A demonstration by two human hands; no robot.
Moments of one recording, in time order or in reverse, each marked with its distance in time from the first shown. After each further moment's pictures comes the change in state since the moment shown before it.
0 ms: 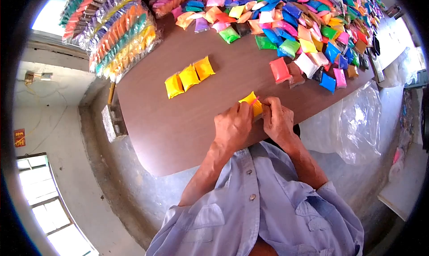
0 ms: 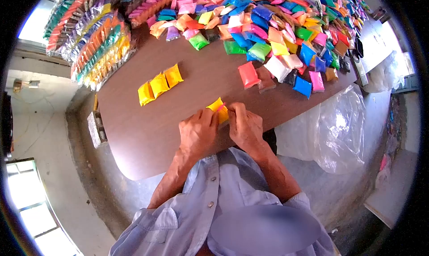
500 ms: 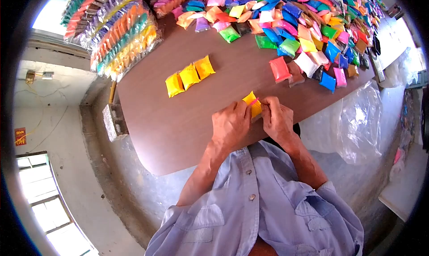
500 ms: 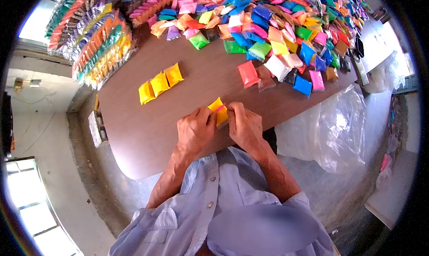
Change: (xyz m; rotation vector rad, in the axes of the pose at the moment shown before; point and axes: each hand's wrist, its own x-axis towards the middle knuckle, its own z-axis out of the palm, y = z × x) left_hand -0.001 -0.007 0.001 -0.084 0.001 -0.049; right_hand -0.001 0.002 0.000 0.001 -0.009 -0.015
